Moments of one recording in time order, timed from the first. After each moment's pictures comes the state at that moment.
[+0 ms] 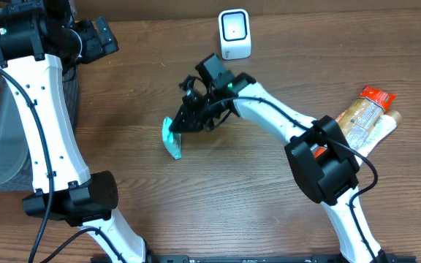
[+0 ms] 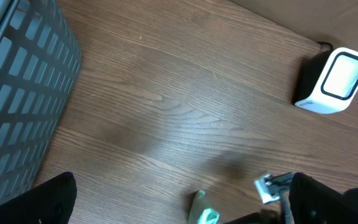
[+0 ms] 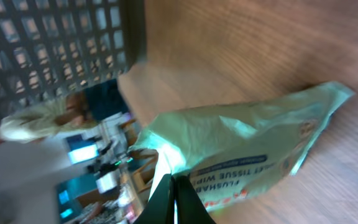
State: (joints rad) left arm 0.19 1.97 2.46 -1.53 0.07 -0.25; right arm 0.66 2.33 1.85 -0.56 -1.01 0.70
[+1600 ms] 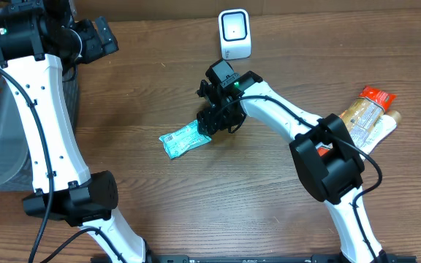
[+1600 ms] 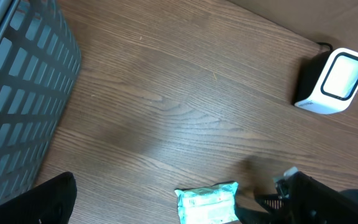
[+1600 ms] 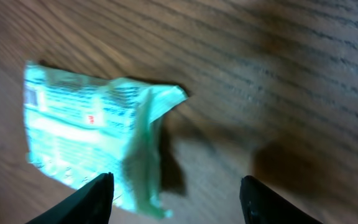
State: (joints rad) left arm 0.19 1.97 2.46 -1.52 0.07 -0.25; right arm 0.63 2.32 1.84 -0.82 -0.41 0.15
